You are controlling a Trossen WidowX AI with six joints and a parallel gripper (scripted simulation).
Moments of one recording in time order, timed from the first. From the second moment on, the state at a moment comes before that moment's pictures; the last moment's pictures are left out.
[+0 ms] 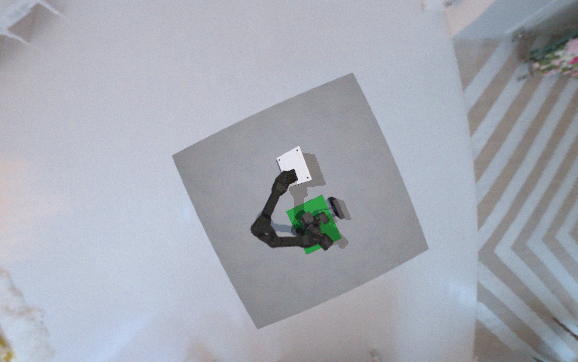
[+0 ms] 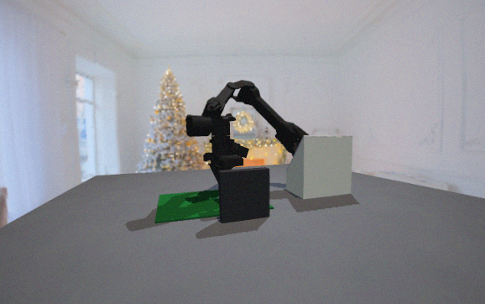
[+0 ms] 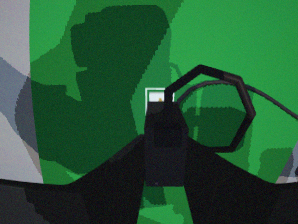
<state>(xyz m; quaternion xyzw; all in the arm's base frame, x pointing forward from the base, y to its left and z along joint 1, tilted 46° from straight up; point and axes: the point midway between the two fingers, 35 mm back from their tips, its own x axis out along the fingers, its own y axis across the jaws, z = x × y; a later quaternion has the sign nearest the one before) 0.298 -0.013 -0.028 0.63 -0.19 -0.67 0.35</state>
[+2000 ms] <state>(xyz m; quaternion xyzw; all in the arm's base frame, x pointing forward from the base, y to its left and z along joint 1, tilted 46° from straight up) 0.300 -0.023 -0.037 0.63 -0.19 -0.67 0.35</state>
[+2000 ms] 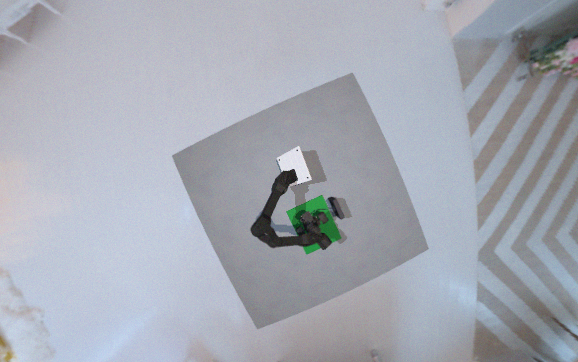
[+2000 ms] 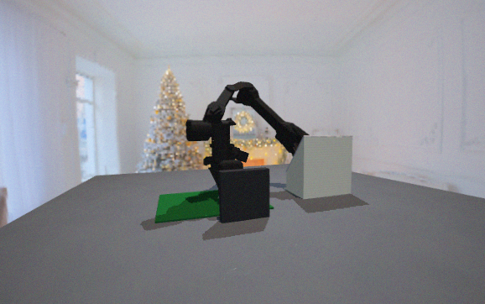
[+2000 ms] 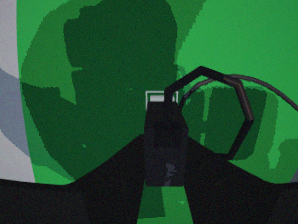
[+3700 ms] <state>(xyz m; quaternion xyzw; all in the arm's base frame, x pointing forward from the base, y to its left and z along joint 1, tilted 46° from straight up) 0.390 0.021 -0.002 0.63 -0.19 -0.67 0.35</state>
